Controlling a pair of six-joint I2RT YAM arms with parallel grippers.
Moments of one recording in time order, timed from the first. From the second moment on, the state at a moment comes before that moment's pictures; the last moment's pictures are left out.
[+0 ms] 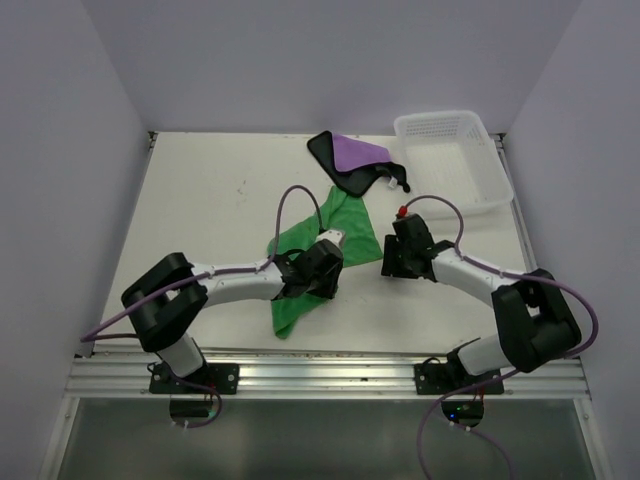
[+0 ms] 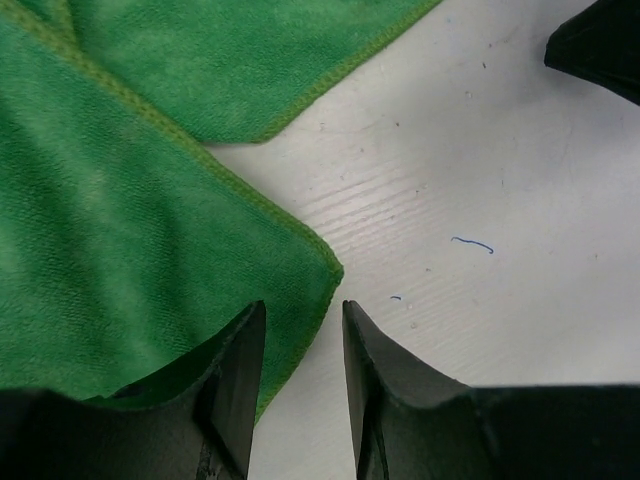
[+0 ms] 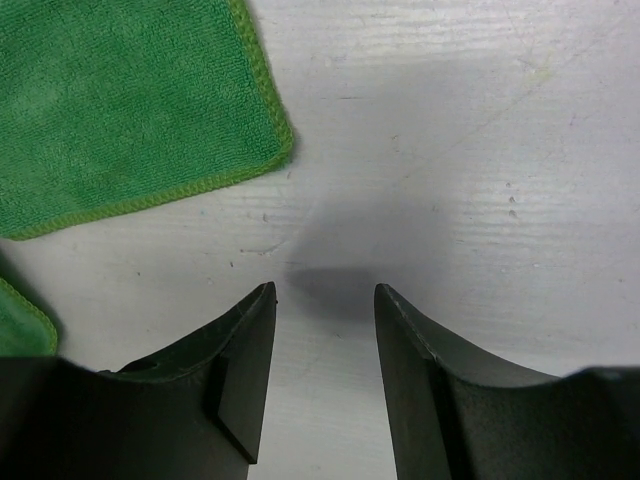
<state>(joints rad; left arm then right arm) -0.96 1.64 0.91 -0.19 -0.18 -0.60 0.44 1.44 0.71 -0.29 0.08 0.50</state>
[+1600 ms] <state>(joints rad) -1.13 0.84 0.99 -0.86 -0.72 -0.97 0.49 1.63 1.00 -0.22 0.03 0.48</state>
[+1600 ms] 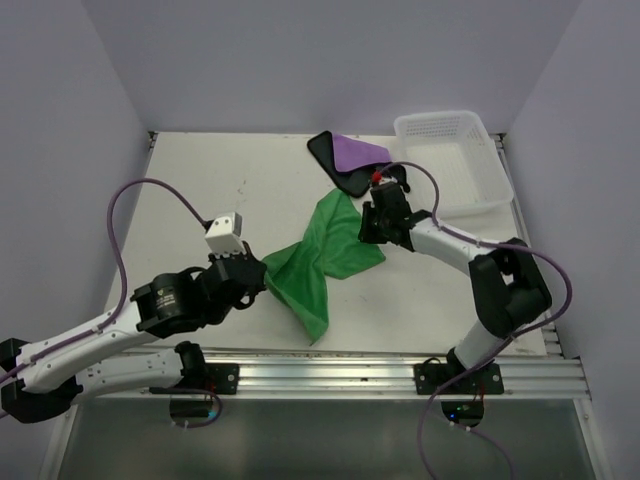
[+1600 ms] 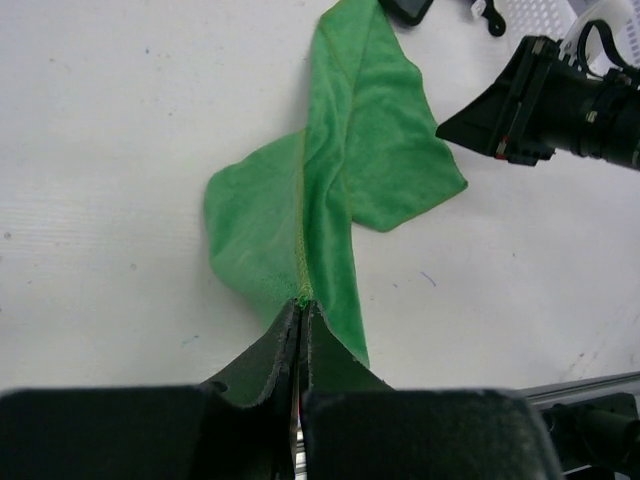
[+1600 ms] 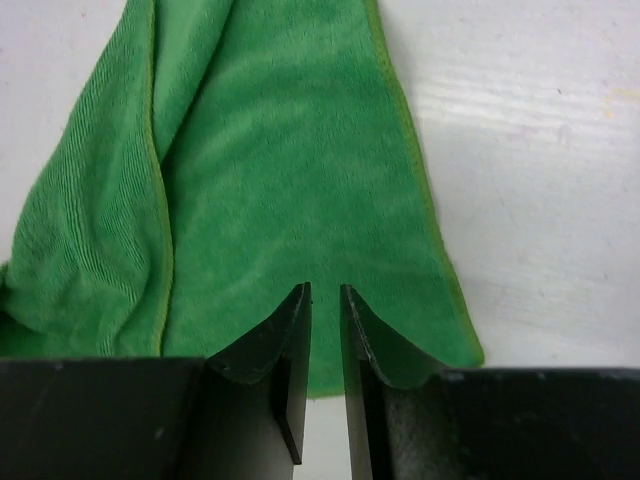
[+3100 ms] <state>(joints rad) -1.13 0.88 0.85 -0.90 -0.79 -0.96 0.50 1.90 1.48 -0.43 0.02 0.49</state>
